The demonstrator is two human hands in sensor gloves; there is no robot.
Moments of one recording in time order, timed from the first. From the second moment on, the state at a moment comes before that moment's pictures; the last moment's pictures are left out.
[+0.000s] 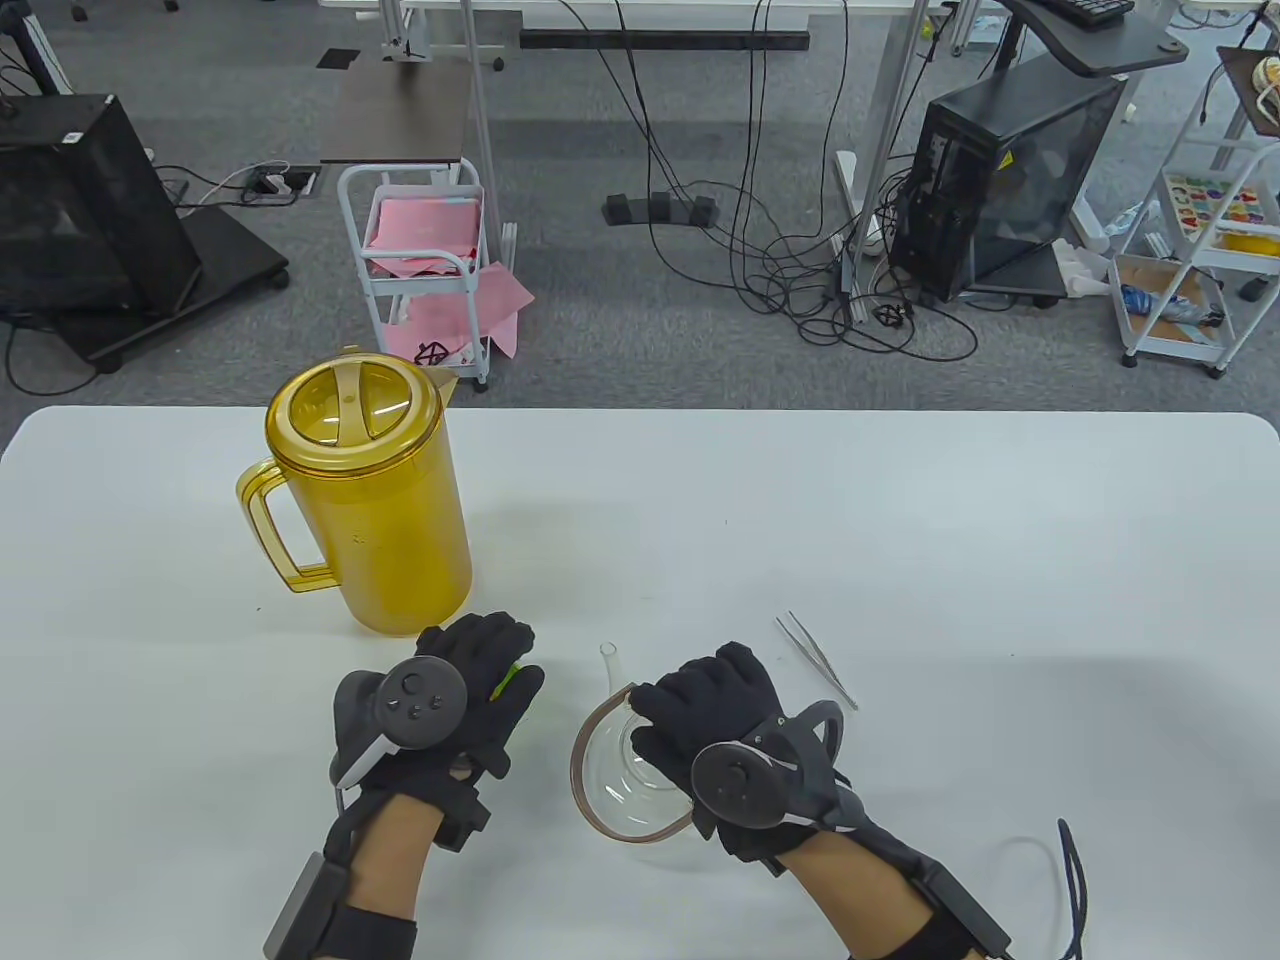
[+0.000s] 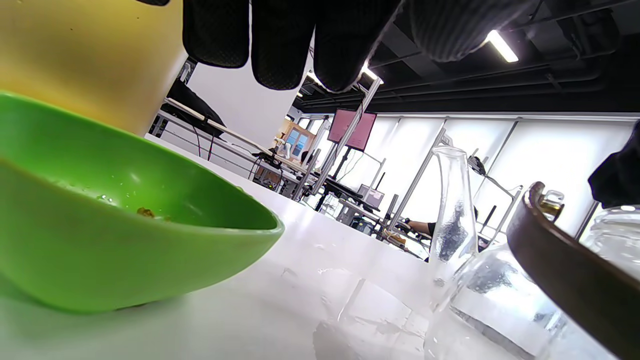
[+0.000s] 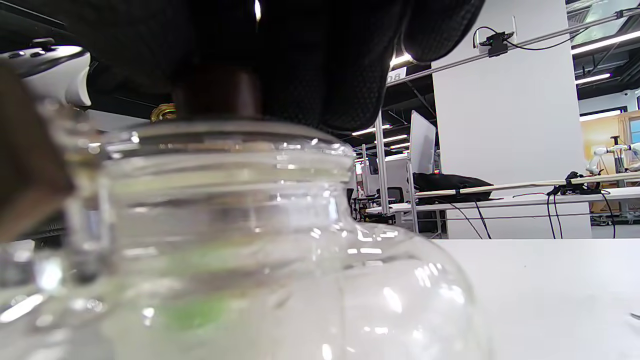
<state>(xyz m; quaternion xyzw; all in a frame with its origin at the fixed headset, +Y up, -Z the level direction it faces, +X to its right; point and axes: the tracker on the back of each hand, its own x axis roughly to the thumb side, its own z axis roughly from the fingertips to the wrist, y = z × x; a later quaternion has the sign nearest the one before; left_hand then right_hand) -0.210 -0.719 -0.337 0.05 -0.15 0.25 0.95 0.072 -0.681 -0.288 0.31 -0.14 0.93 0.11</state>
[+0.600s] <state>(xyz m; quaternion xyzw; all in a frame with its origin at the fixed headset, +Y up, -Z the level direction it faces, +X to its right) -0.210 -0.720 -0.337 0.04 -0.15 0.25 0.96 0.065 -0.678 -0.279 0.32 -0.16 0.93 0.06</state>
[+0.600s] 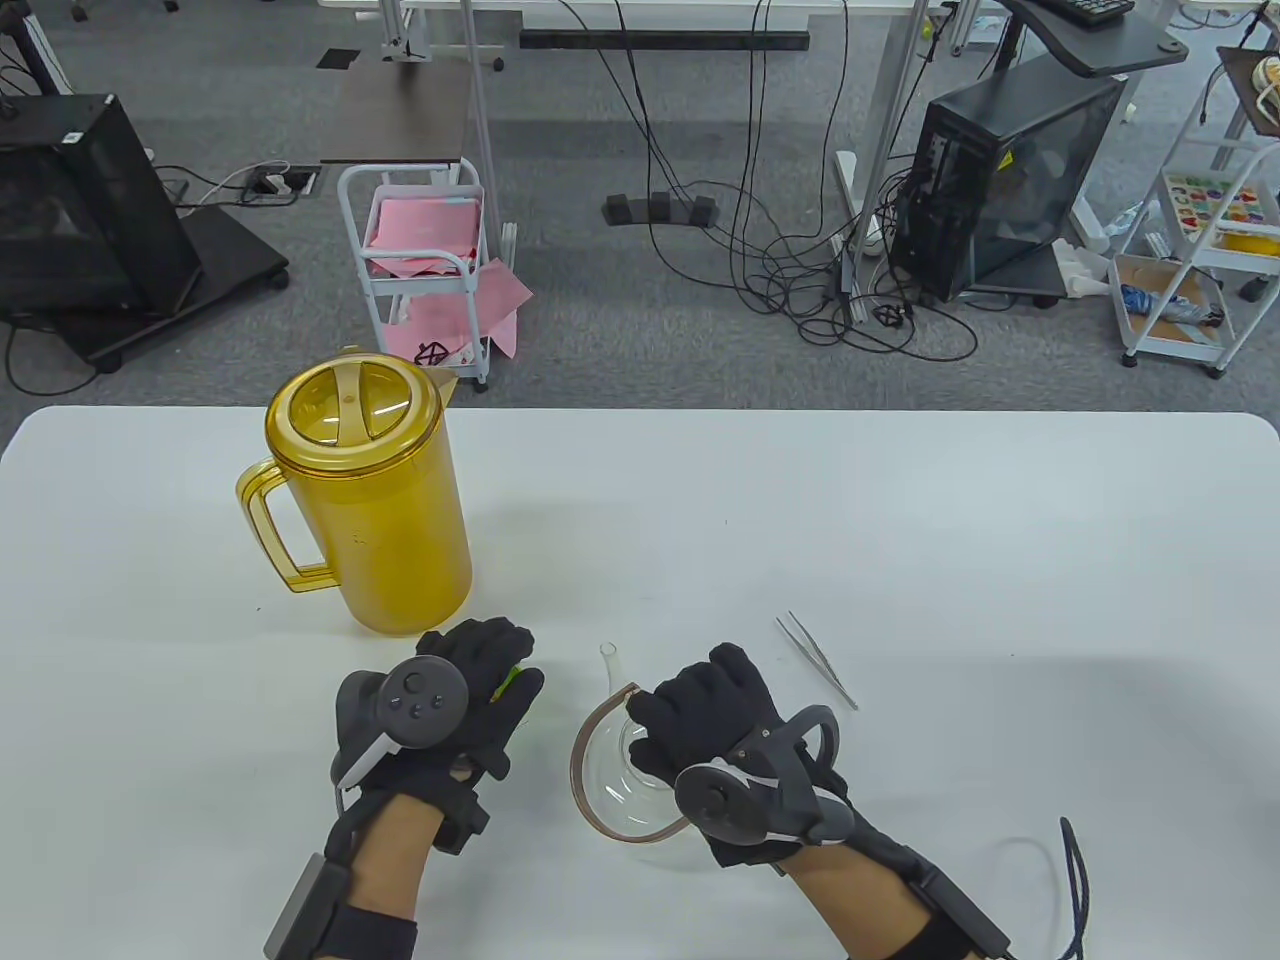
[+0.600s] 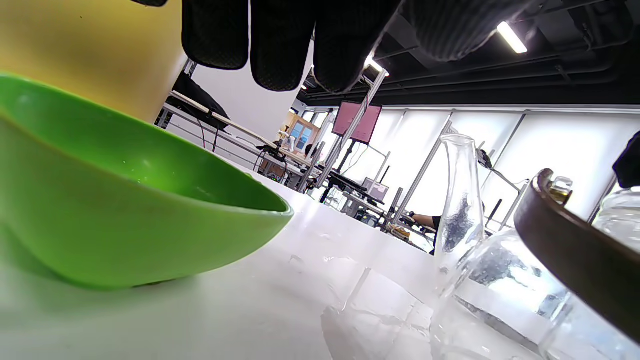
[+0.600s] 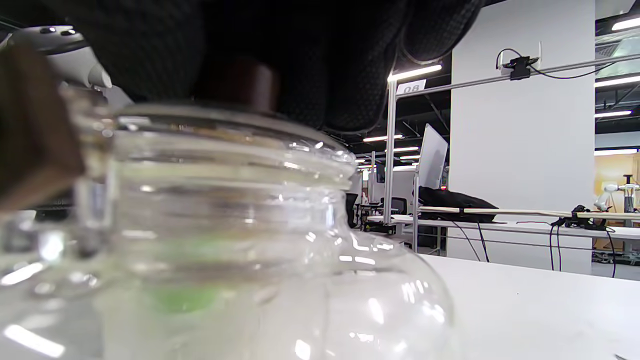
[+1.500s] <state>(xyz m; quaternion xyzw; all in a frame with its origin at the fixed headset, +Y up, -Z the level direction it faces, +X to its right) -0.209 -0.721 -0.337 0.04 -0.15 0.25 0.96 0.272 -0.730 -0.376 -0.18 -0.07 0.97 0.11</state>
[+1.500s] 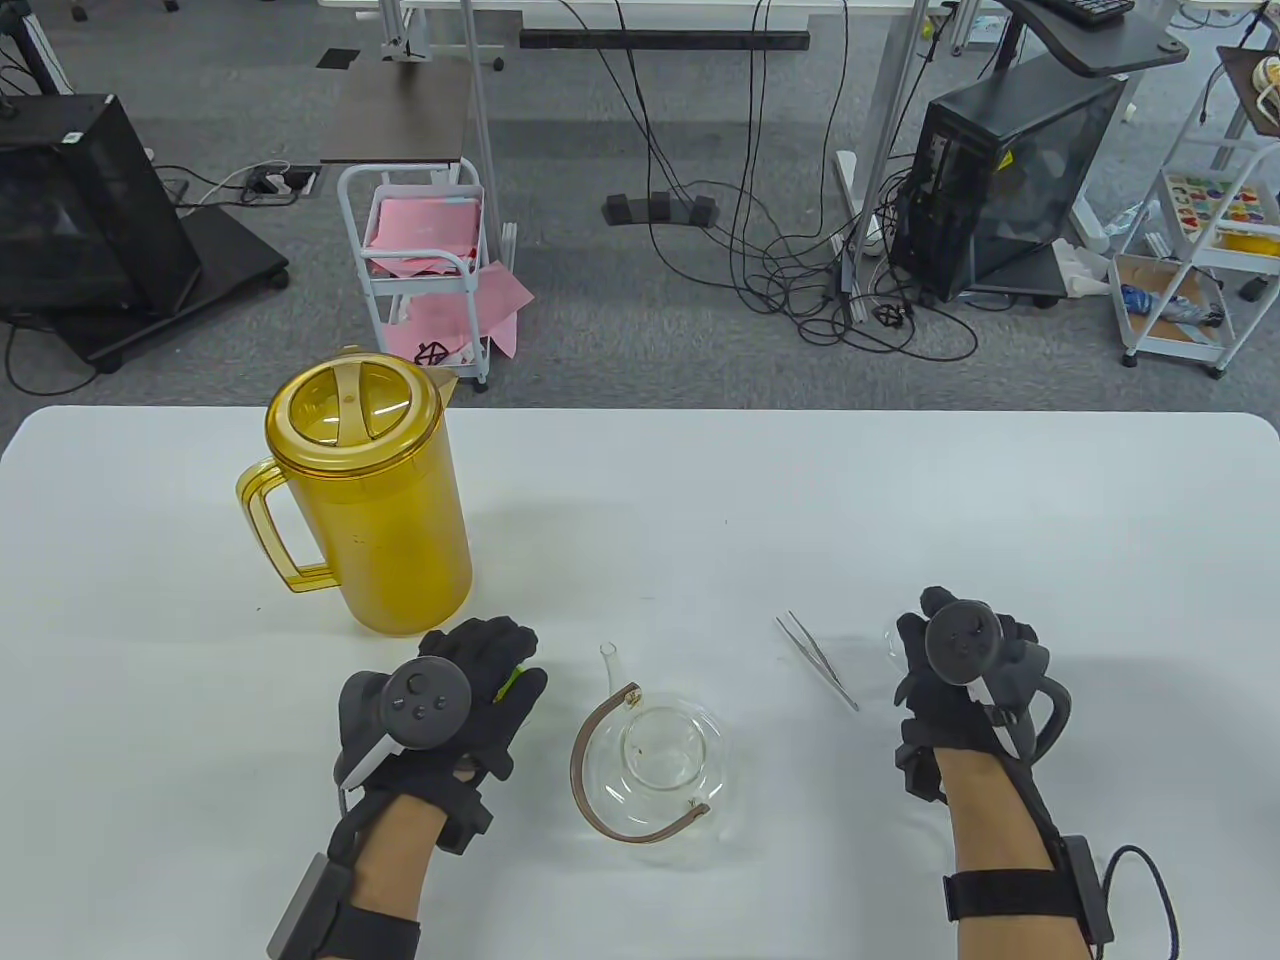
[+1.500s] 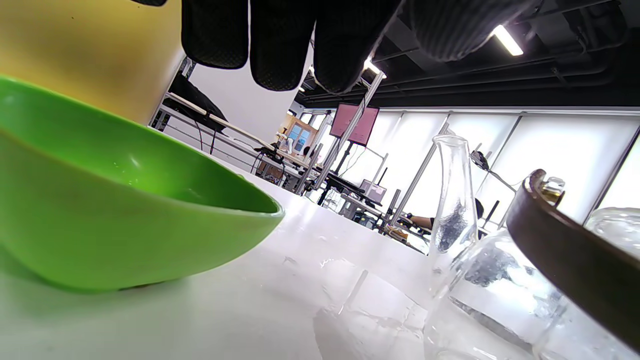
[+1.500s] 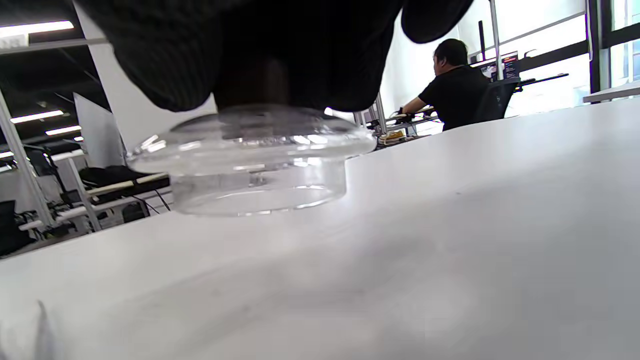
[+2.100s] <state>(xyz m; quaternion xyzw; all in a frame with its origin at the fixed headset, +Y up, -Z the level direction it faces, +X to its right) -0.227 -0.716 -0.336 0.06 -0.12 0.27 0.95 0.257 -0.719 -0.369 -0.14 -0.10 0.98 0.13</state>
